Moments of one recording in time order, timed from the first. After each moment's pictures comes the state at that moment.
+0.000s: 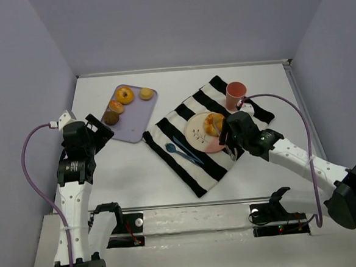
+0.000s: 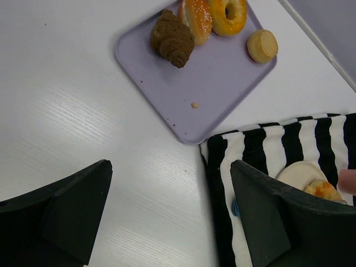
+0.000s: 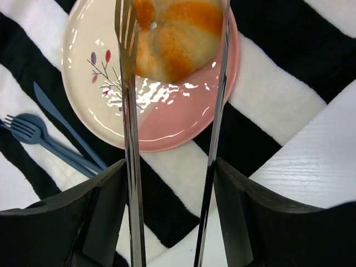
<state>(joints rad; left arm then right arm) 0.05 0.77 0.88 -0.66 -0.14 -0.62 0.64 1.18 0.82 -0.46 0.35 0.68</state>
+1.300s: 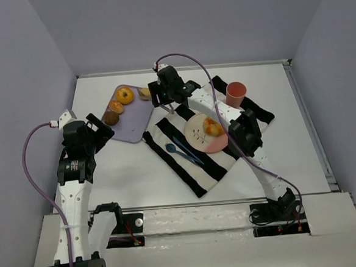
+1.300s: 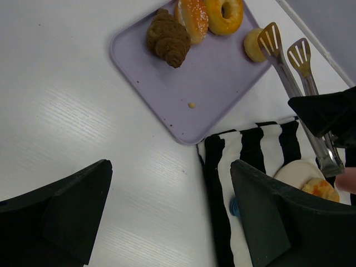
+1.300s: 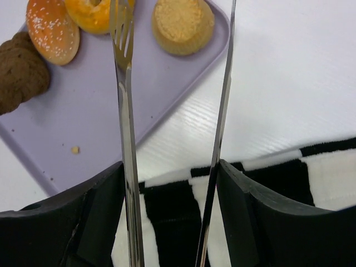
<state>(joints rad) 0.05 0.78 0.88 -0.64 -0.12 -0.62 0.71 2.37 2.25 -0.53 0.05 0.28</state>
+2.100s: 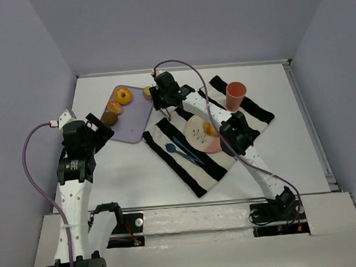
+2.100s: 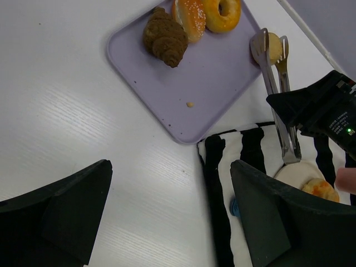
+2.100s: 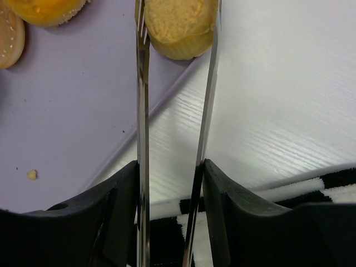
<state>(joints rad) 0.06 0.78 0.88 -0.64 -0.12 -0.62 0.70 2.60 2.47 -0.56 0.06 0.28</state>
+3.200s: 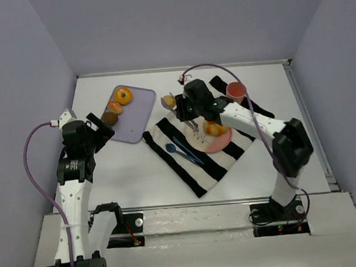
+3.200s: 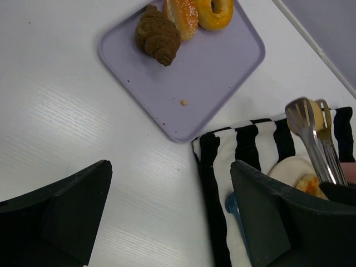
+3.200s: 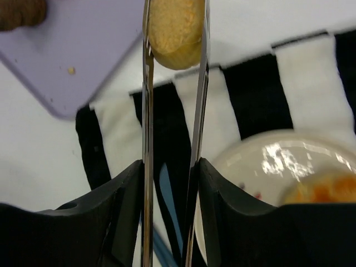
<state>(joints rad) 0.07 0.78 0.88 -0.64 -0.08 -0.62 0.70 1.94 1.64 -0.35 0.07 0.32</state>
